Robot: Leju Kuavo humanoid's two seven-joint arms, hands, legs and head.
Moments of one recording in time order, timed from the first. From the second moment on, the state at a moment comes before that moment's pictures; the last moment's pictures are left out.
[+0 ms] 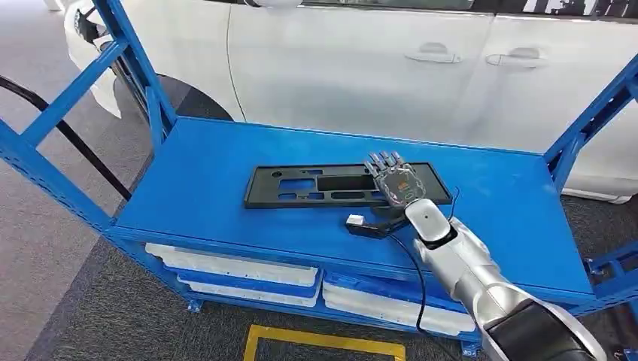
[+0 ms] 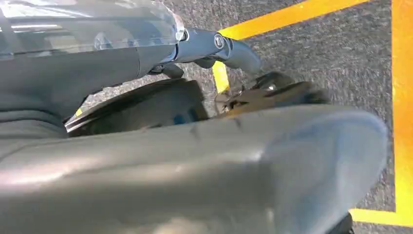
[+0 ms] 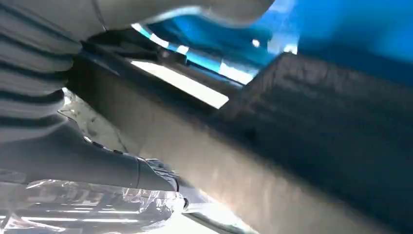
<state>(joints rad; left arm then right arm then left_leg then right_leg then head) -0.12 -0.22 1.03 -0.20 -1.35 -0.01 -0.12 -0.73 -0.20 0.53 -0.64 1.55 -0.36 0.02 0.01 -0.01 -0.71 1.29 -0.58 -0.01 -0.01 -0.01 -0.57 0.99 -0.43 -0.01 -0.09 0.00</state>
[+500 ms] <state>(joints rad) -0.12 -0.22 1.03 -0.20 -1.35 0.00 -0.12 -0.76 -0.19 0.53 -0.61 1.56 -0.39 0.02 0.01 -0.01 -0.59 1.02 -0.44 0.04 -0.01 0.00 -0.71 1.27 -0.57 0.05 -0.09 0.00</state>
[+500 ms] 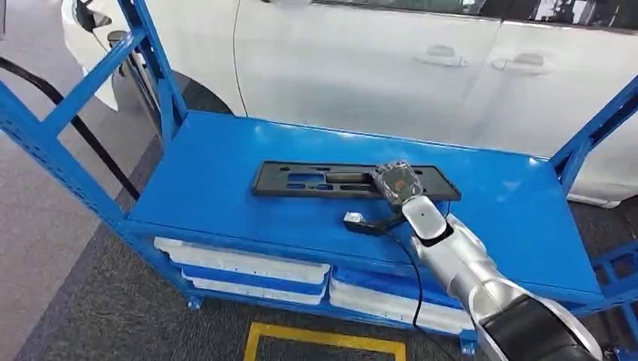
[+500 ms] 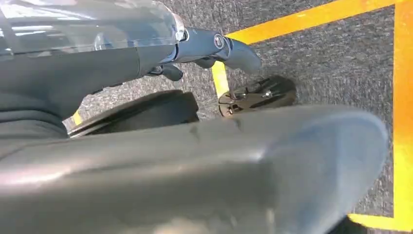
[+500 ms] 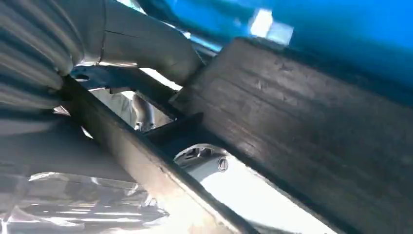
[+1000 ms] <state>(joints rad) -0.13 -0.22 1.02 -0.20 -1.36 0.02 -0.12 -0.81 -0.19 0.46 -0.92 0.69 0.01 -0.43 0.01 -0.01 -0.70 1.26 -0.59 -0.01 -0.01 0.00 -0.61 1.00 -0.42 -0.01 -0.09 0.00</state>
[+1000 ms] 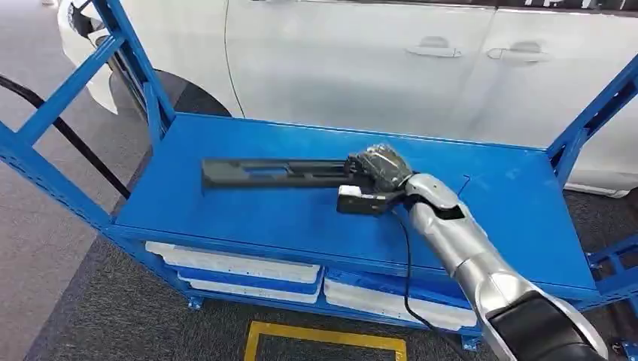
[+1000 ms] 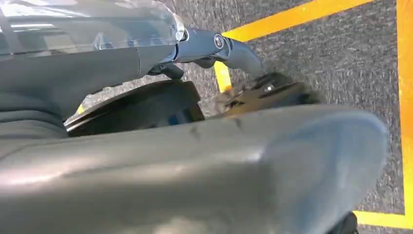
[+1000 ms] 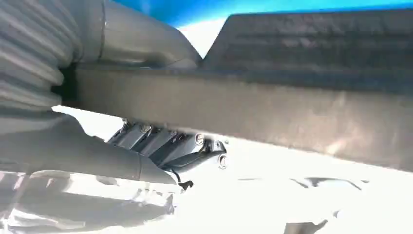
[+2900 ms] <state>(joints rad) -0.11 -0.21 1.06 -0.20 -1.29 0.13 -0.05 -0.37 -0.41 0.37 -1.84 -0.59 0.39 -0.28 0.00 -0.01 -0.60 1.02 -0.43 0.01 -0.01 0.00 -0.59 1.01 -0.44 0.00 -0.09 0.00</state>
